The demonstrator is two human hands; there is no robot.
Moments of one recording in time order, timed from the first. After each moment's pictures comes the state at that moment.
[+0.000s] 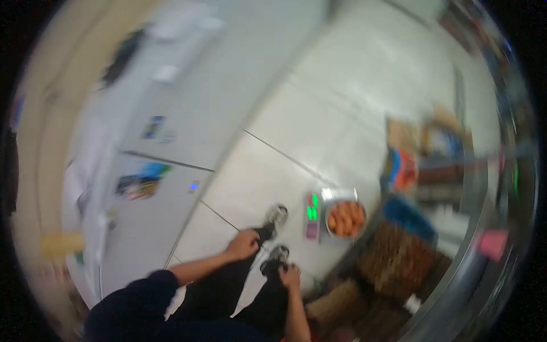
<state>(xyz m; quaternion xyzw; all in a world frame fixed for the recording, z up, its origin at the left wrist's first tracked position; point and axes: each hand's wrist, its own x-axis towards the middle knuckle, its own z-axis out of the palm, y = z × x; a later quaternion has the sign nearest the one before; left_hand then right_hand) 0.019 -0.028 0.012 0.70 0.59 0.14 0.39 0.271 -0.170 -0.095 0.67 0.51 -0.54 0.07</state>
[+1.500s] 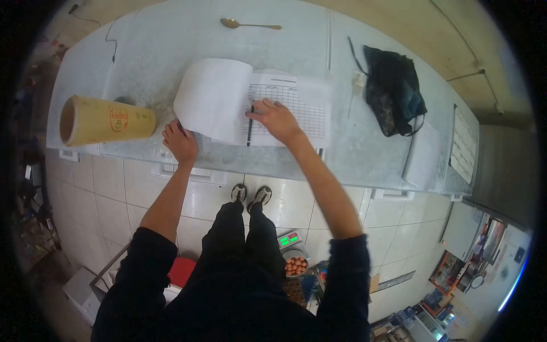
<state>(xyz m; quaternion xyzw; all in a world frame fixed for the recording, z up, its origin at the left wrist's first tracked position) -0.554 -0.124 0.290 -0.06 0.97 0.17 -0.15 -0.547 0.174 0.343 -0.29 0.94 -0.16 -0.07</state>
